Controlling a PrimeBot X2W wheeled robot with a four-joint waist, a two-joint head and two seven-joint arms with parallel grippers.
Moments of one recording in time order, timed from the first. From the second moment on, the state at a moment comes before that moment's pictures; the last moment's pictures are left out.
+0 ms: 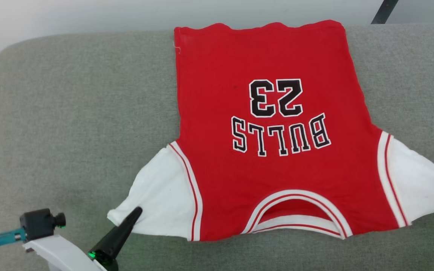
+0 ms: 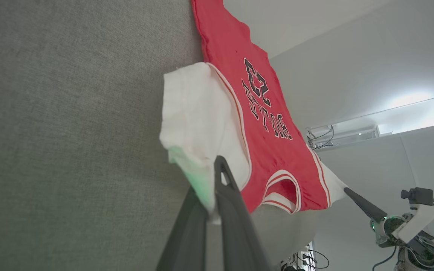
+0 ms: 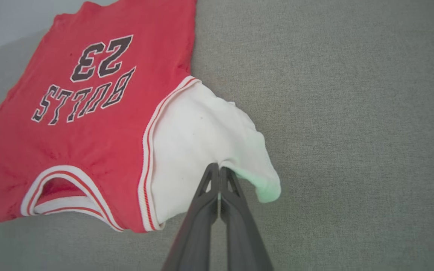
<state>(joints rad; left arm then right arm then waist) 0.05 0.61 -0.29 -0.26 -1.42 0.03 0.15 0.01 -0.28 -0.36 -0.43 0.63 0.13 0.94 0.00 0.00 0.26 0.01</state>
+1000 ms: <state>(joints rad) -0.10 0.51 -0.42 0.11 -1.25 -0.03 0.10 -0.12 -0.41 0.04 0.06 0.50 0.13 0.60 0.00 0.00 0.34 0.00</state>
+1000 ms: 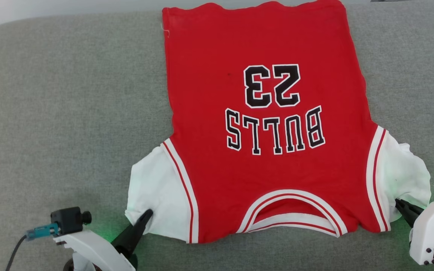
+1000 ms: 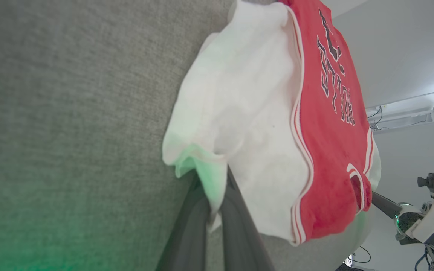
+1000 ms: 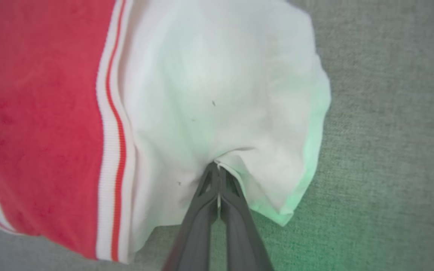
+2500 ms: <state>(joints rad) -0.37 0.35 -0.59 0.00 -1.19 -0.14 0.10 -1.38 -0.51 -0.08 0.80 0.03 0.13 0.90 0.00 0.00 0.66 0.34</state>
